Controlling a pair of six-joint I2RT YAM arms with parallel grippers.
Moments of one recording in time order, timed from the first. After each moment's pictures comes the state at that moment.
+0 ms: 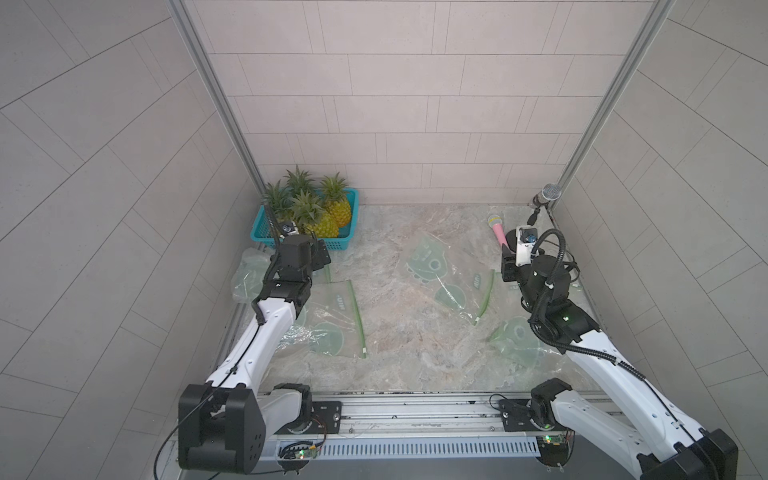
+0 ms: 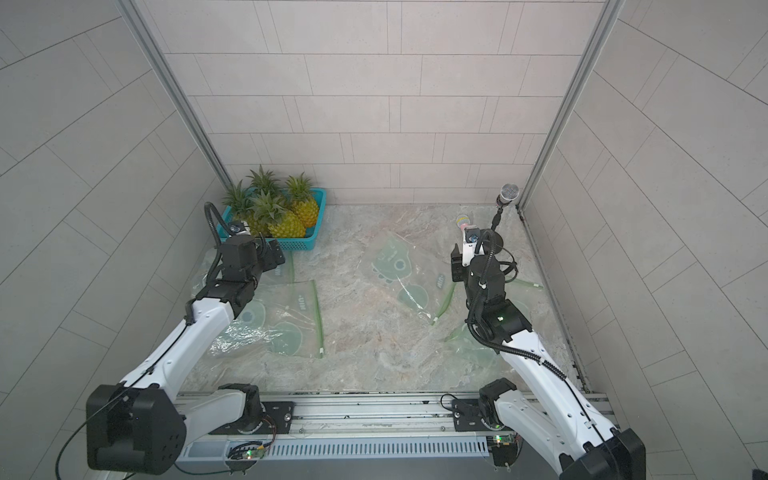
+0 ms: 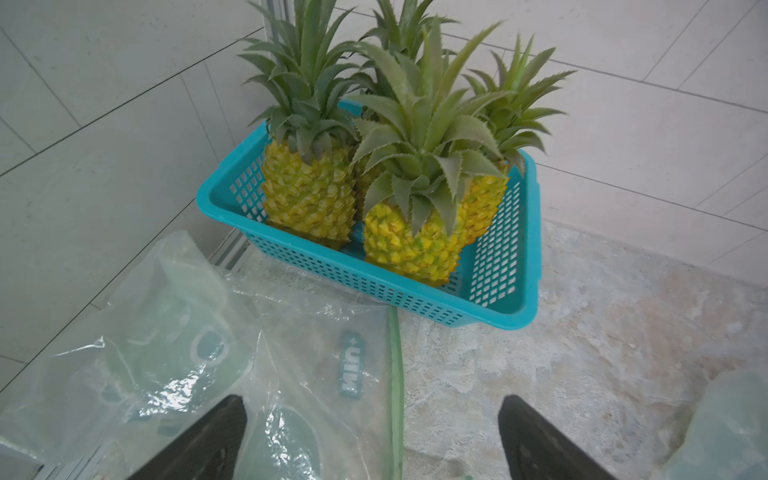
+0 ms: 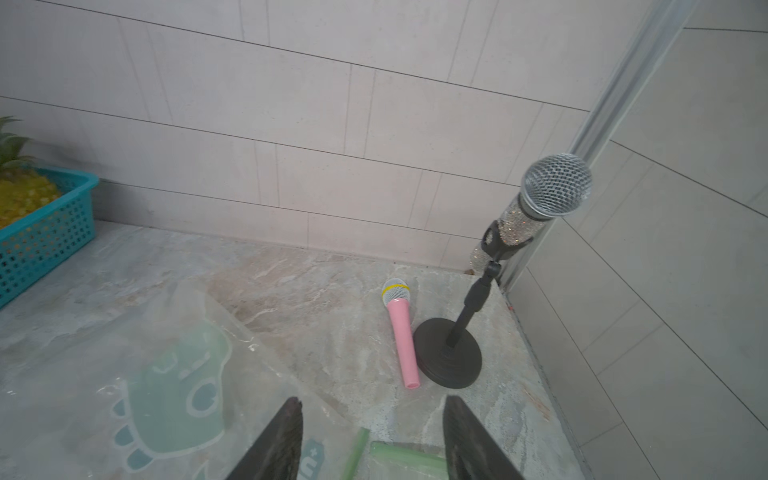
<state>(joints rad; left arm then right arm) -0.07 1.16 0.81 -0.17 -0.34 -0.29 0.30 0.87 0.68 -0.01 0.41 -0.06</state>
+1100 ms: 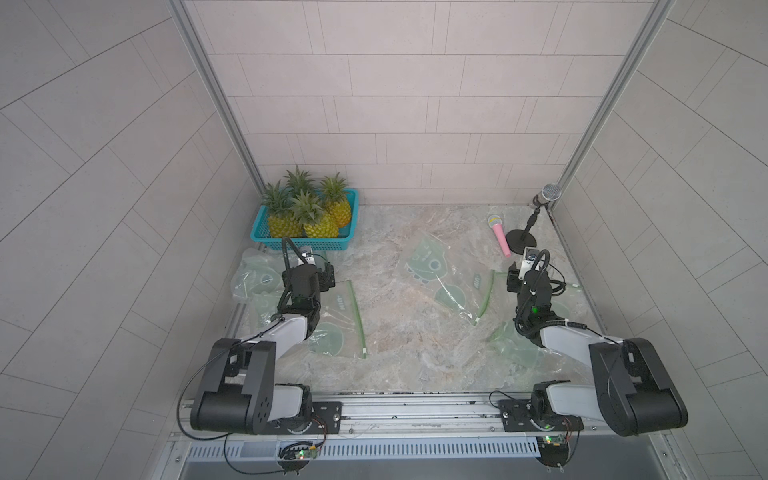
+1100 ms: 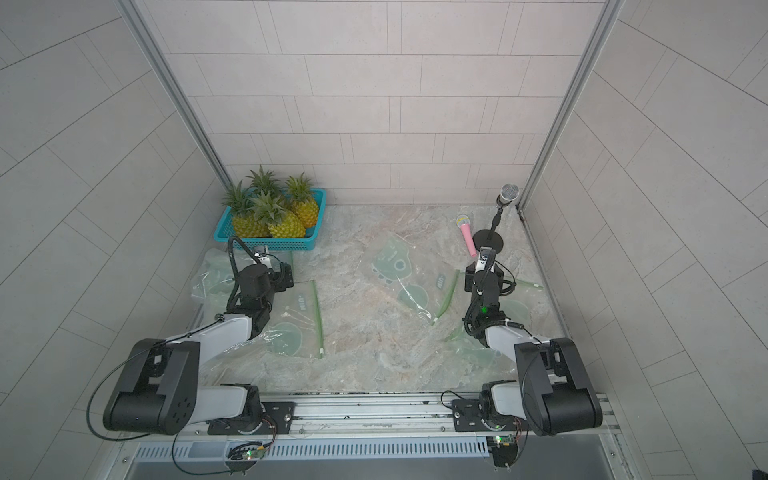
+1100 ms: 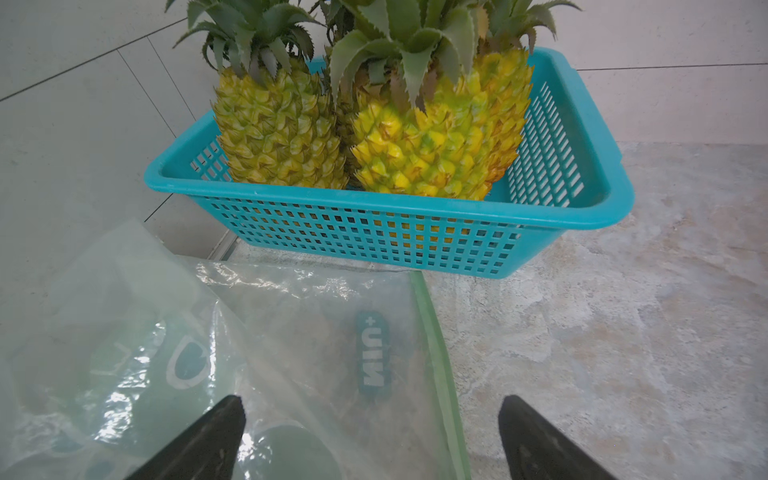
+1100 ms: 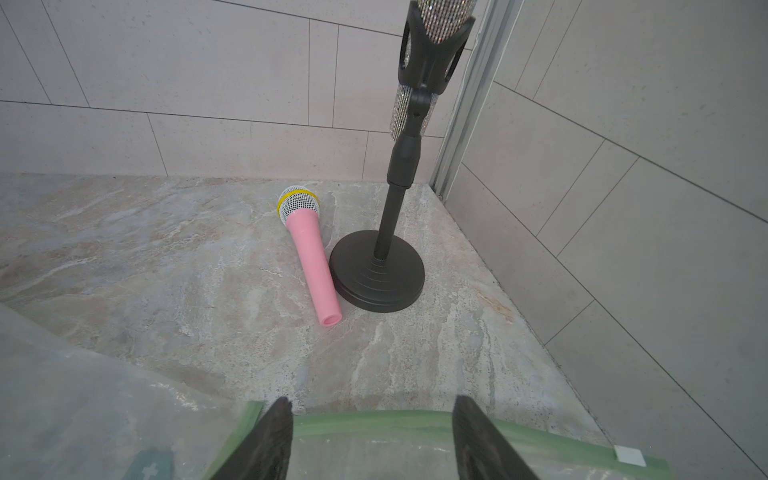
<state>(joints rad) -0.06 1.35 0.45 0.49 -0.31 -0.03 0.06 1.30 0.37 0.66 0.41 -0.03</state>
